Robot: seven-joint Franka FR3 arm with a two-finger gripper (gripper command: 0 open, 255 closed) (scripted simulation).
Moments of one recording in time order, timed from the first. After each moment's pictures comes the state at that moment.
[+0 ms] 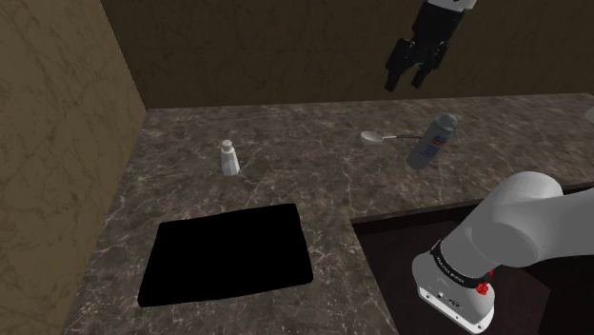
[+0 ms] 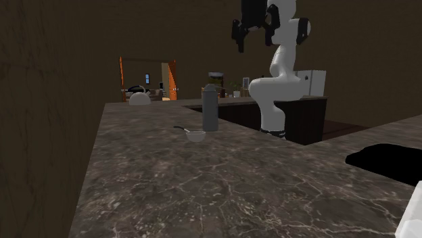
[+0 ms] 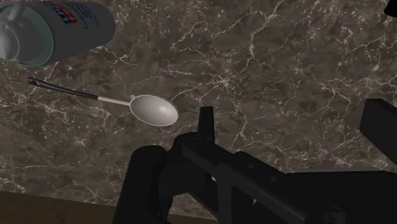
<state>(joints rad) 0.00 -0.74 -0.02 -2.26 0.06 1.57 0.17</state>
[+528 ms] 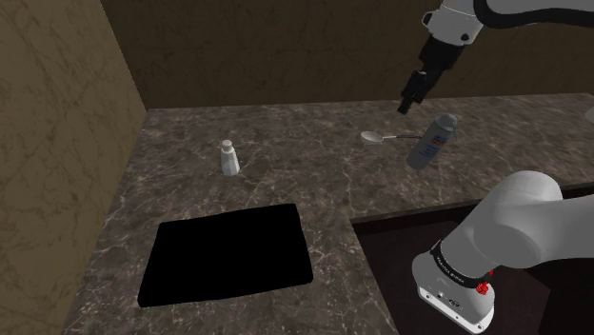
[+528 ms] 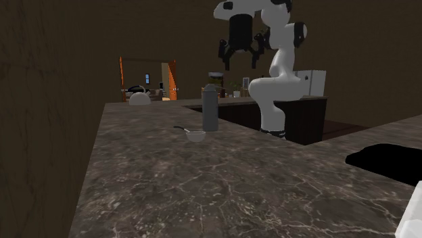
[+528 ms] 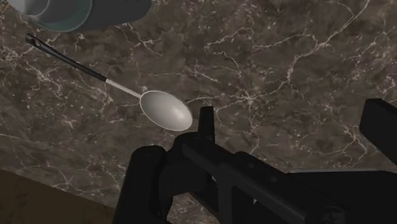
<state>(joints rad) 0.03 -0.83 -0.15 -2.45 -0.06 1.68 -0.15</state>
